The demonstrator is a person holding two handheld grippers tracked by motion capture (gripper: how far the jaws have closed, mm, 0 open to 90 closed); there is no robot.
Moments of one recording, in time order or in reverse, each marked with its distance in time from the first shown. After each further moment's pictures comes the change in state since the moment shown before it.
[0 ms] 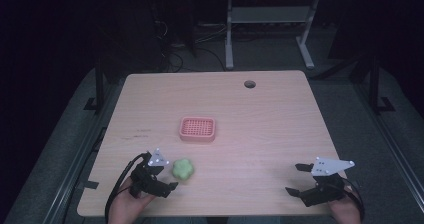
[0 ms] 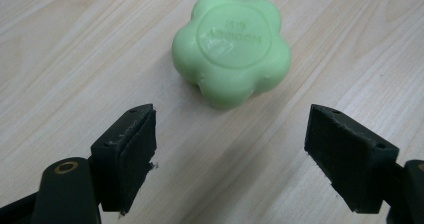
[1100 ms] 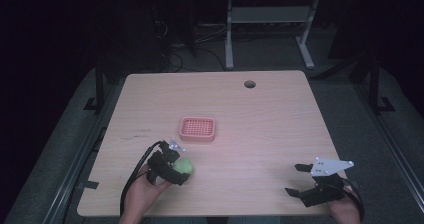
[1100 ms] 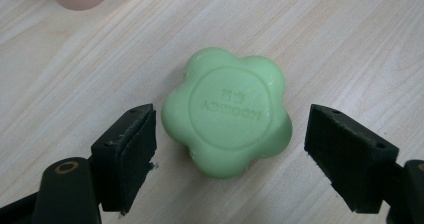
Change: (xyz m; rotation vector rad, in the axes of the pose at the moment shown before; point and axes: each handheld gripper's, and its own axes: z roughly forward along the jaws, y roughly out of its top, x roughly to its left) left arm -0.001 0.045 0.025 0.116 0.001 -0.051; right arm 0.001 0.000 0.001 0.003 0.005 0.000
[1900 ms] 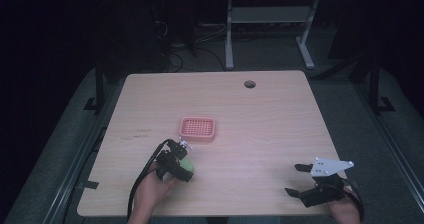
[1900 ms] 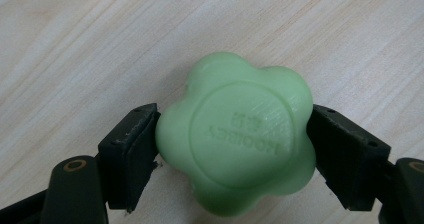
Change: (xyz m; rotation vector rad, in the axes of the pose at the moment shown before) left arm -0.003 0.016 0.023 0.123 0.039 -0.054; right arm 0.000 0.000 0.000 -0.004 0.001 -0.003
